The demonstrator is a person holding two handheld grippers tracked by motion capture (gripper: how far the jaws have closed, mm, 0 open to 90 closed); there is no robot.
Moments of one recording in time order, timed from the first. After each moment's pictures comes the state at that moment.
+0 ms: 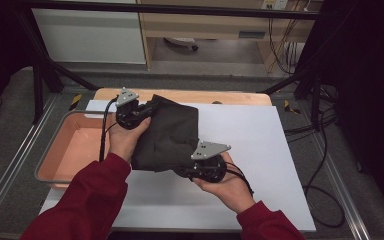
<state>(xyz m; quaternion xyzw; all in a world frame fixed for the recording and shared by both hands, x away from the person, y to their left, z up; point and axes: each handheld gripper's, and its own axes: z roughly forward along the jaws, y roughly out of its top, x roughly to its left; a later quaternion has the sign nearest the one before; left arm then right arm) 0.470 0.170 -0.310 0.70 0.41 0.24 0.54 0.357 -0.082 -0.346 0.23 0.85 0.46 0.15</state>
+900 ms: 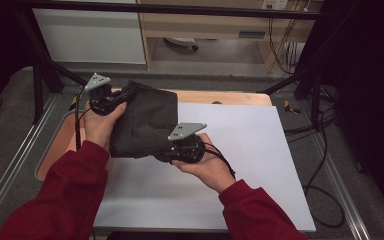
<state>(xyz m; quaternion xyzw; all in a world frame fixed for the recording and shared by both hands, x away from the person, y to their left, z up) 0.486 0.233 -0.280 0.67 0.43 0.25 0.55 0.392 -0.031 -0.319 0.19 0.85 0.47 0.14</state>
